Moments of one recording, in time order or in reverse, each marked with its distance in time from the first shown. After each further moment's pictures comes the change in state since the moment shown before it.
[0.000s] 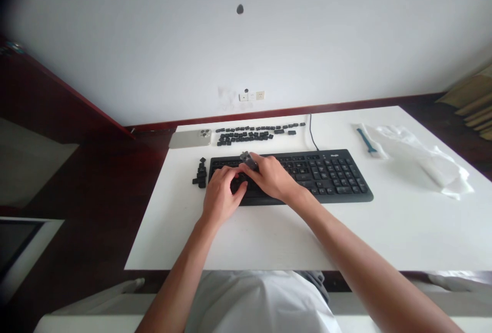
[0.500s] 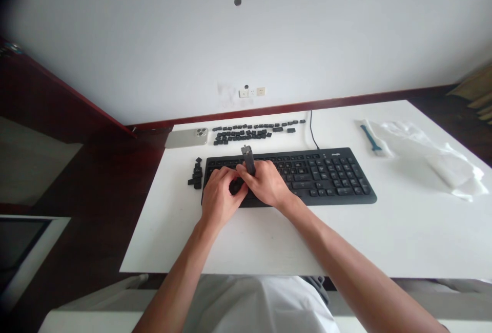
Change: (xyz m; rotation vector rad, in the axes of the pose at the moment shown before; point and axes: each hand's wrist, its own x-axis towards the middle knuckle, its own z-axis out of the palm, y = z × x) left_hand 0.003 0.012 0.007 0.066 0.013 -0.039; right_hand -0.004 -0.003 0.013 0.175 0.057 0.108
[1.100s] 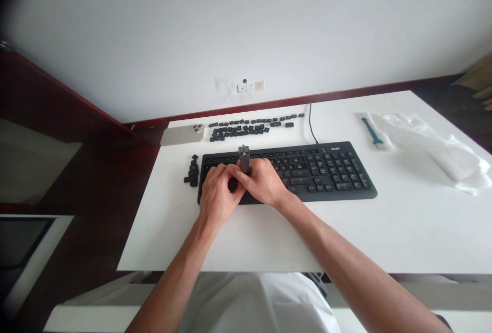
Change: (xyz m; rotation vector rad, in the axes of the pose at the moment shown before) left_hand 0.000 0.004 0.006 0.132 0.039 0.030; right_hand -0.004 0.002 0.002 0.093 -0.044 -0.013
